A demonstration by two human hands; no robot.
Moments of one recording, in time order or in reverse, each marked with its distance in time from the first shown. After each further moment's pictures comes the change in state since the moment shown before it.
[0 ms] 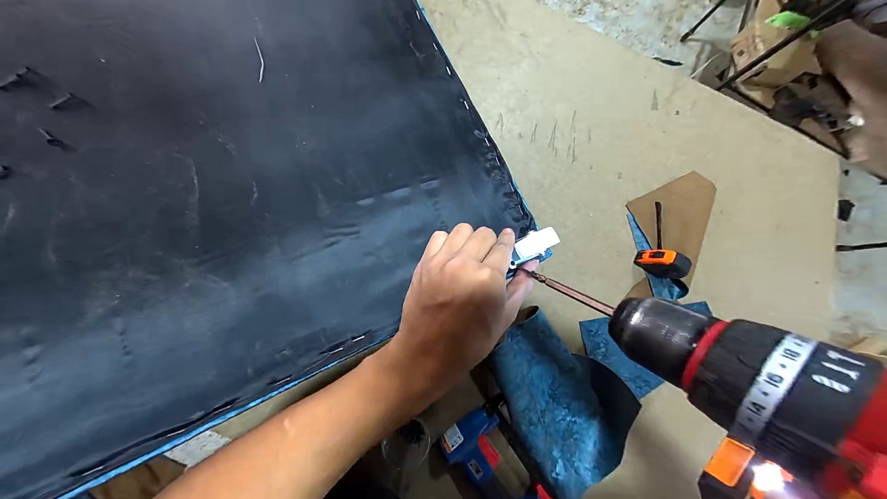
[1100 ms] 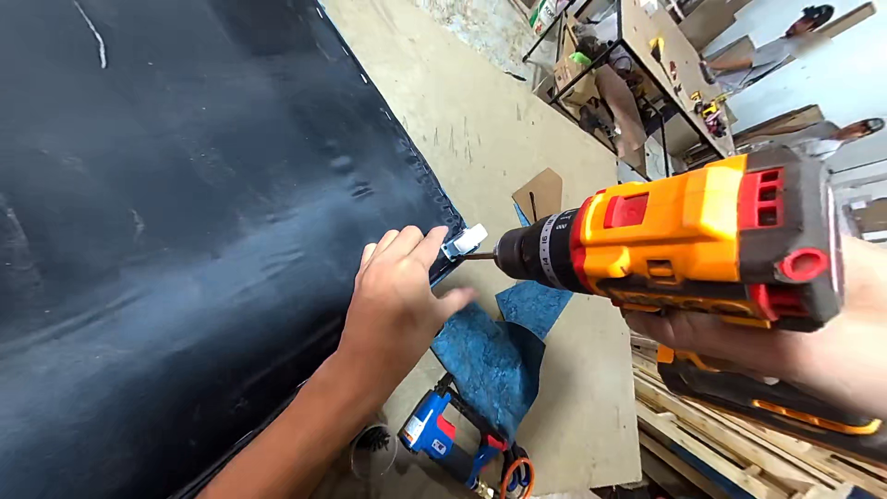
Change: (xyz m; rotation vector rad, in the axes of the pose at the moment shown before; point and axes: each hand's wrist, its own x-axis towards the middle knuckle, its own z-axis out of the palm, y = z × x) left_hand 0.001 -0.021 -0.031 -0.401 -0.196 -0.120; right_hand 0.061 -0.117 -0.005 -0.615 -0.030 0.336
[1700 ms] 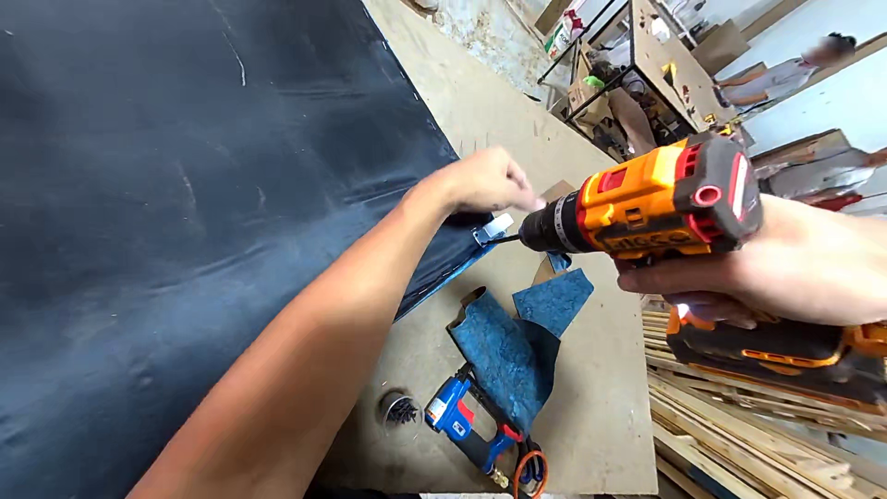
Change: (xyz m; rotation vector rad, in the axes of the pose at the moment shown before) left_hand 0.137 -0.003 -0.013 -0.421 -0.558 0.237; right_hand 0.002 -0.041 -0.005 0.090 -0.143 0.176
